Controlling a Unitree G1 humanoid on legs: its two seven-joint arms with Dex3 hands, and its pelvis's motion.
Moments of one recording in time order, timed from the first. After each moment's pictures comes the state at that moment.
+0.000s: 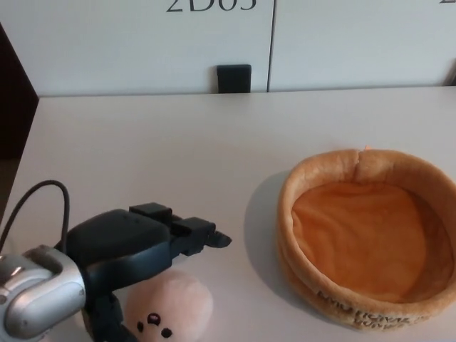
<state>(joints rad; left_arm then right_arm) -0.08 0.92 -0.48 -0.56 0.41 0.18 -0.49 0.11 -0.47 0.18 1.21 -0.32 -0.22 -0.10</state>
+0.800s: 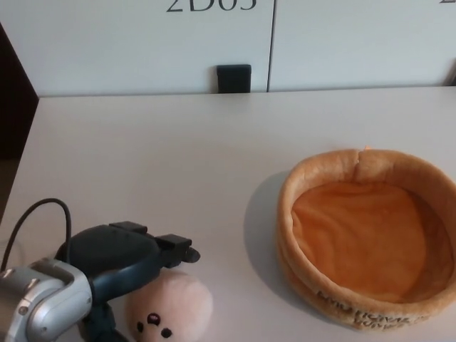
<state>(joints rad) -0.04 0.84 -0.50 -0.47 0.63 0.25 -0.56 0.10 -0.47 0.18 1.21 -0.31 -0.20 -0.08</state>
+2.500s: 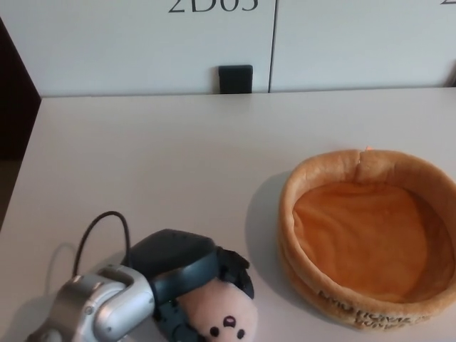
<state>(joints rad) -0.08 0.52 -0.56 -0.28 0.65 0.14 -0.48 0.08 -0.46 0.15 1.17 -0.31 -0.20 -0.07</state>
